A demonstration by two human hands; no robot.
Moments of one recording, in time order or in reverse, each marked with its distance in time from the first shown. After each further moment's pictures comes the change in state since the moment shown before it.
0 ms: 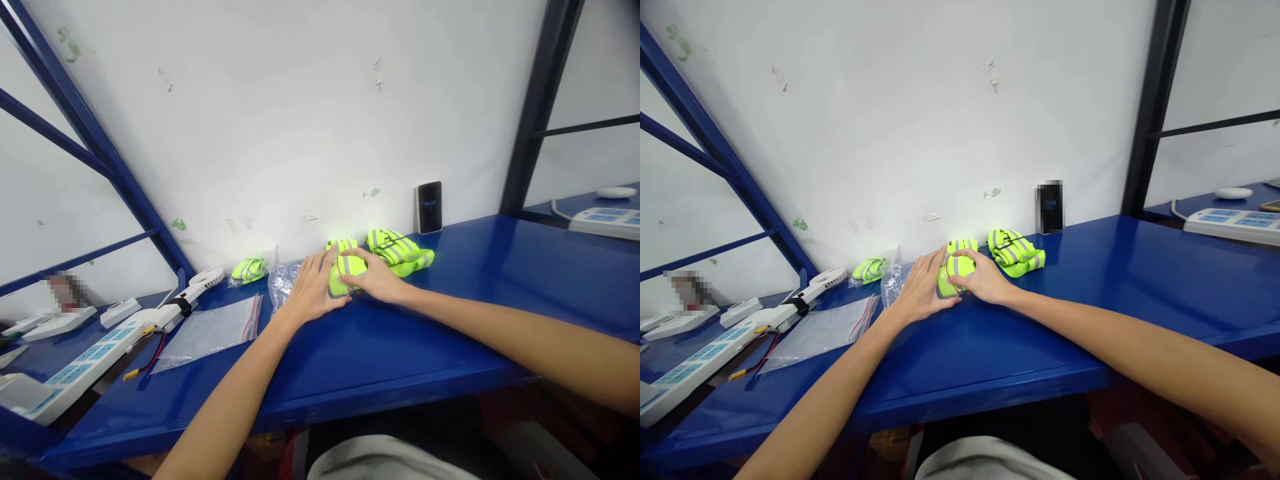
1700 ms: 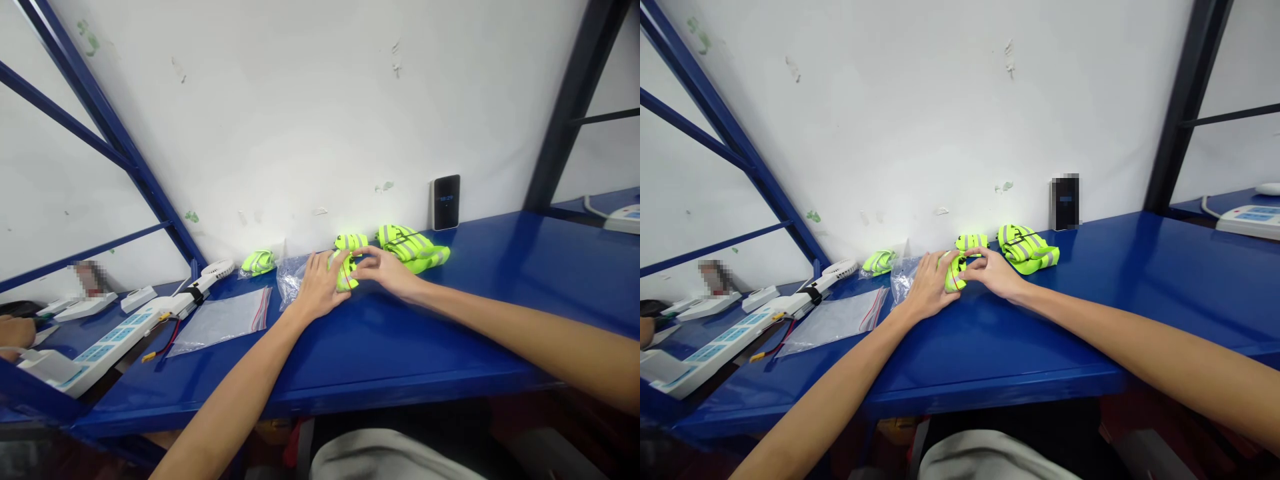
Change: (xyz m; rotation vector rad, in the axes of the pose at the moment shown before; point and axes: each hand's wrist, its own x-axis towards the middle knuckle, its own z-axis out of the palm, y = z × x) left_hand -0.008 0.005 0.010 0.094 0.041 -0.029; right_hand -0.003 -0.004 0.003 0.396 -0.112 0.174
